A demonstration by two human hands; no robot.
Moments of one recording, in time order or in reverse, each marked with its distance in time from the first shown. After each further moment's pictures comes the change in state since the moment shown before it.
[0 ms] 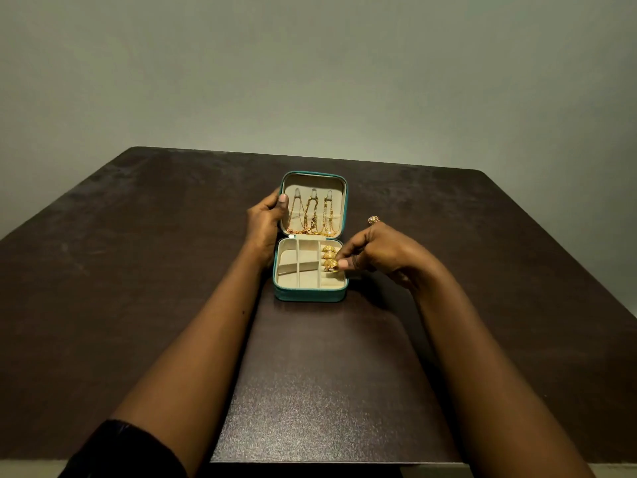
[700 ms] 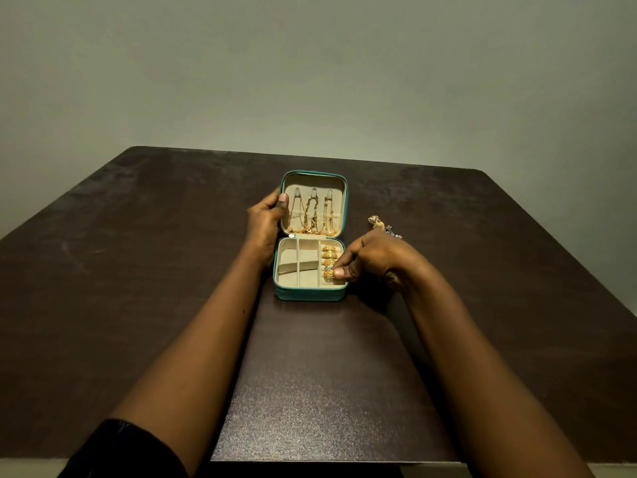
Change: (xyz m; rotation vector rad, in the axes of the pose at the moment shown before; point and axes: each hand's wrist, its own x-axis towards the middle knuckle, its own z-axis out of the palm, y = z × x) left_hand 0.000 0.000 0.001 0.006 0.007 -0.018; right_hand 0.002 -0.004 0.010 0.036 0.019 0.149
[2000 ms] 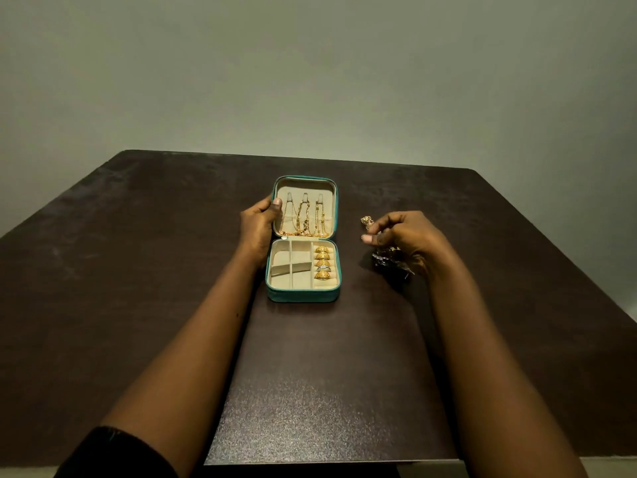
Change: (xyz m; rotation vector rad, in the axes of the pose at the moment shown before) left_hand -0.002 0.002 0.001 0.105 0.050 -0.020; right_hand 0.000 0.015 -0.040 0.231 0.337 -0.105
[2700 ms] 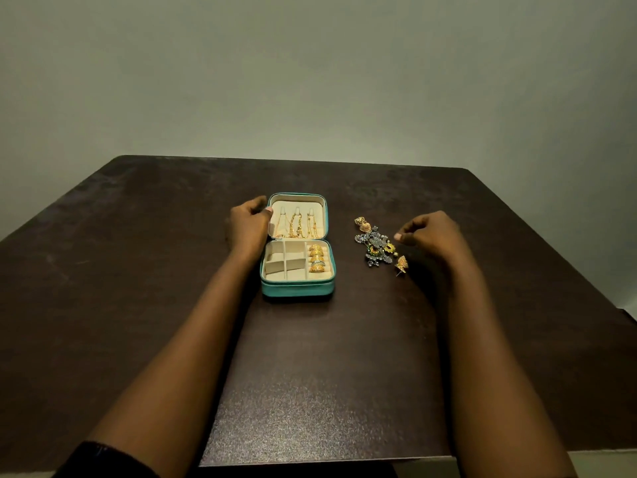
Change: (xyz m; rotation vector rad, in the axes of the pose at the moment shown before) left_hand -0.004 0.007 -0.003 0.416 0.170 0.049; right_hand 0.017 0.022 -0.044 -0.495 0.216 -0.040
